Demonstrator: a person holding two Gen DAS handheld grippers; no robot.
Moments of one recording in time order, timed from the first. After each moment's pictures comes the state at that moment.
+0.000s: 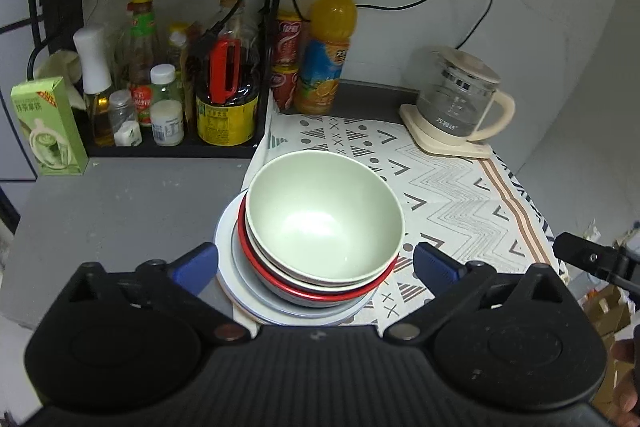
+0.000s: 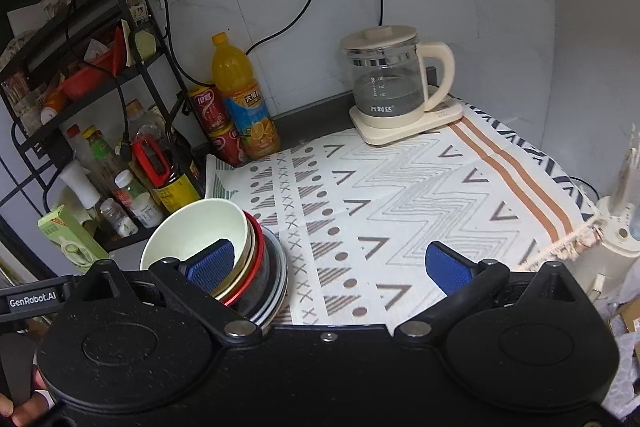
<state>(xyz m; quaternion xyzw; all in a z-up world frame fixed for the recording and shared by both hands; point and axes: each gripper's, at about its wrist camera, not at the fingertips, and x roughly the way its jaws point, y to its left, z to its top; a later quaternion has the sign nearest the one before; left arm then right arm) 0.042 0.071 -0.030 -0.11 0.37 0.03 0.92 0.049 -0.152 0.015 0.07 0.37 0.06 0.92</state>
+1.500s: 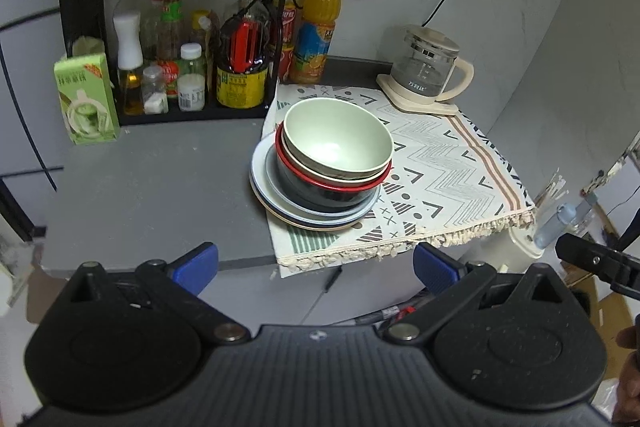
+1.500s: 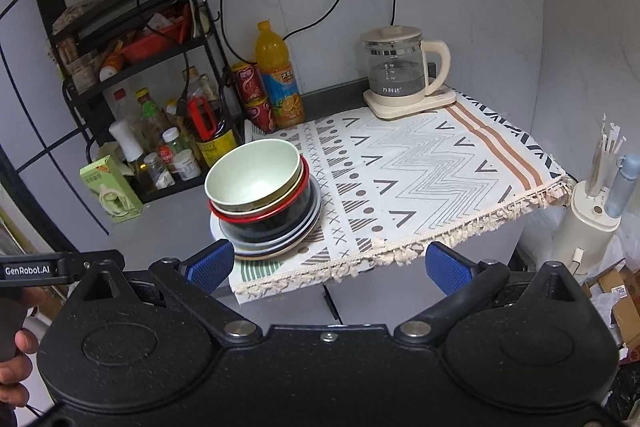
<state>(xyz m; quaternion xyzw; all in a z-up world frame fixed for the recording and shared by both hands) -0.095 0.110 -0.007 -0.09 0.38 -0.02 0.92 -0.090 -0.117 0.049 0.05 0.37 0.06 0.92</state>
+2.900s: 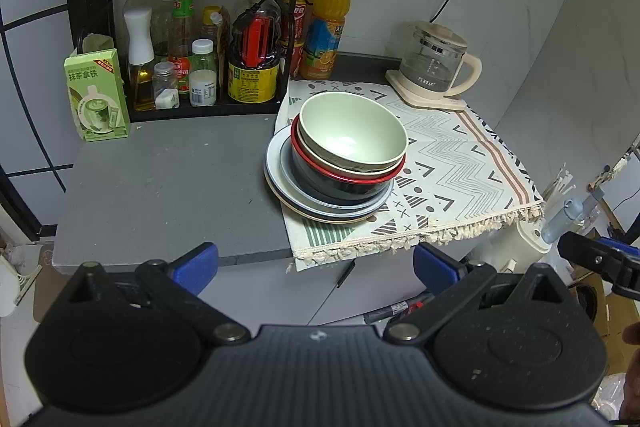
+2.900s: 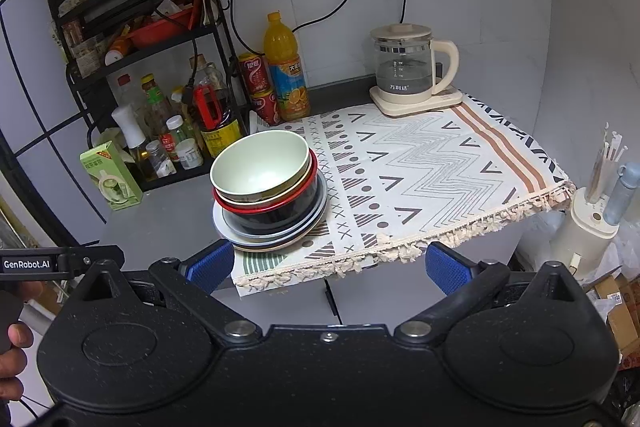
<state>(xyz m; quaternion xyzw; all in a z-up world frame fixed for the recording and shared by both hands) -0.098 0.125 -0.013 -0.09 0.39 -0.02 0.92 -0.090 -0.102 0.044 0.04 0.38 0.06 0.92</state>
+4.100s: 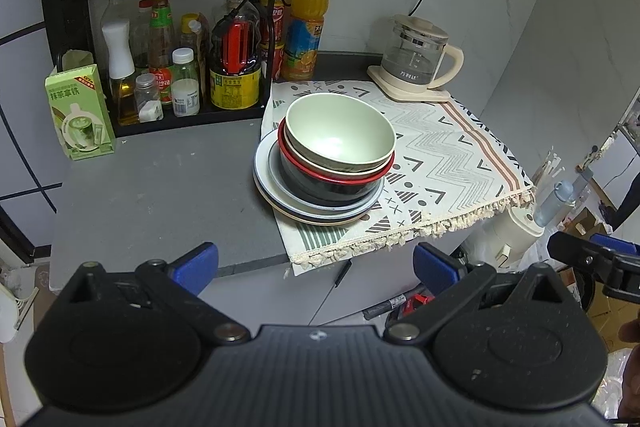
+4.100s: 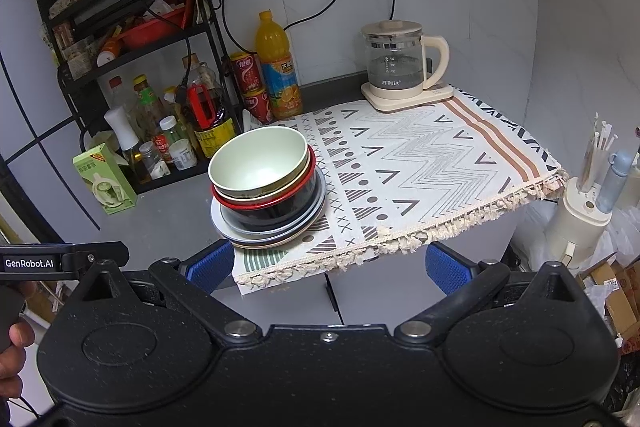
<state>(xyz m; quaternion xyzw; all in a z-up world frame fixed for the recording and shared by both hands) -0.093 0.129 -0.013 -0.06 0.39 -0.05 0.92 -0.094 -0.093 0.041 0.05 0.38 0.05 0.92</state>
